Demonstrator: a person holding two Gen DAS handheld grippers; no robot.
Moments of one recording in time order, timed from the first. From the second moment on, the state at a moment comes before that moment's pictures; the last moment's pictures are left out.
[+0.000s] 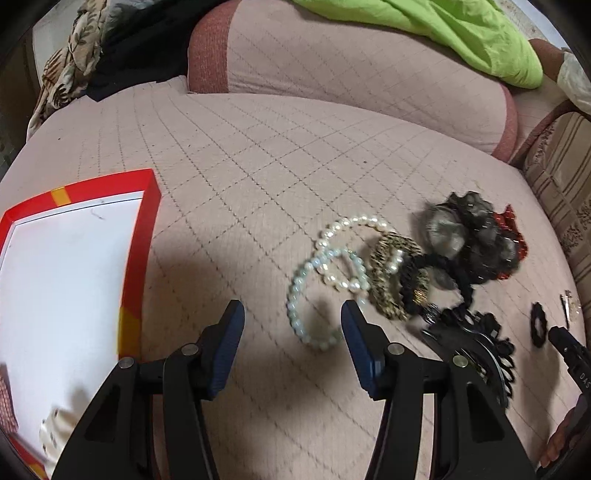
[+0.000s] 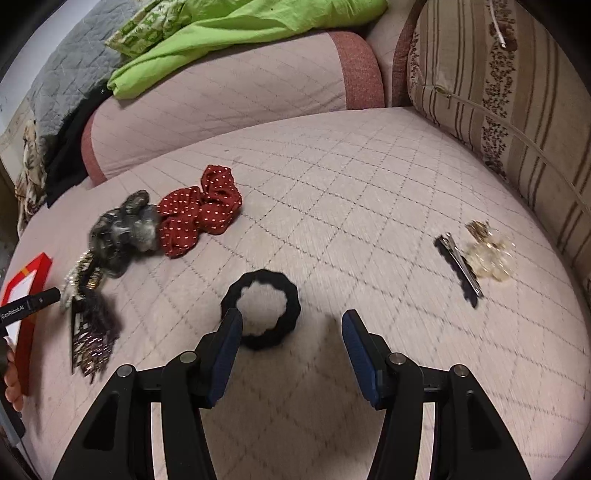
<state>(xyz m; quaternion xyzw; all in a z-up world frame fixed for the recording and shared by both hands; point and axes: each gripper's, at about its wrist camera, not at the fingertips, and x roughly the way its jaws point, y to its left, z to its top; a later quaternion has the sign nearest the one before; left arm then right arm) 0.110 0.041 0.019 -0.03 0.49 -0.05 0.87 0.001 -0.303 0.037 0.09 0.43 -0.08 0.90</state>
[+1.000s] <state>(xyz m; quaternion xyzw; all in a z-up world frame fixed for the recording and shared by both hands) 0.099 0.016 0.012 0.03 0.47 -0.08 0.88 0.017 -0.280 0.021 0.01 0.44 -0.10 0.89</state>
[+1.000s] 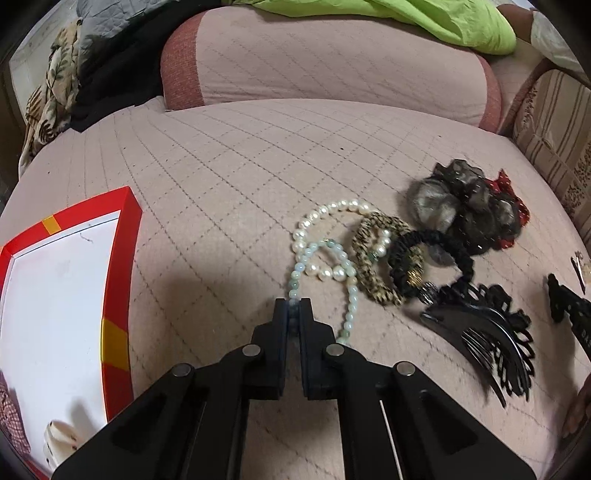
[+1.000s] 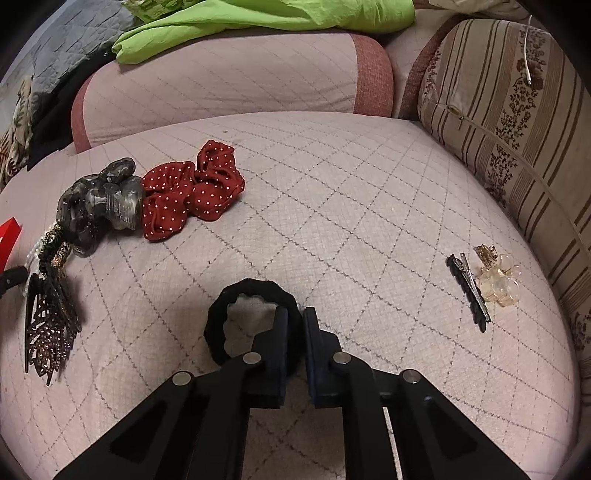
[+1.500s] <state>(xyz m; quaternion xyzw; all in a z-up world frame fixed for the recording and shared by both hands) 0.042 0.032 0.077 -0.01 0.42 -0.11 0.90 -0.020 -0.273 0.063 0.04 0.41 -0.08 0.91</state>
